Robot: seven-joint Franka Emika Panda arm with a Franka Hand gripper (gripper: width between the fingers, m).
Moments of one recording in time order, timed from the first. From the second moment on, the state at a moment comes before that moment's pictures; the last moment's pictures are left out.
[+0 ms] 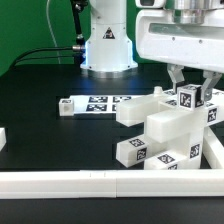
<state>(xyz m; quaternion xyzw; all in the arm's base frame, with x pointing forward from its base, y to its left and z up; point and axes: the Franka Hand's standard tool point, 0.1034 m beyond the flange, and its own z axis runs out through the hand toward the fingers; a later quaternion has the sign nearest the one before) 0.612 0.094 0.116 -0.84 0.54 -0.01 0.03</state>
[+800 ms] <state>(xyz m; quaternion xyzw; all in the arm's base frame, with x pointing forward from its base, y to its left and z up) 0.623 0.098 0.116 -0.62 0.78 -0.01 0.07</state>
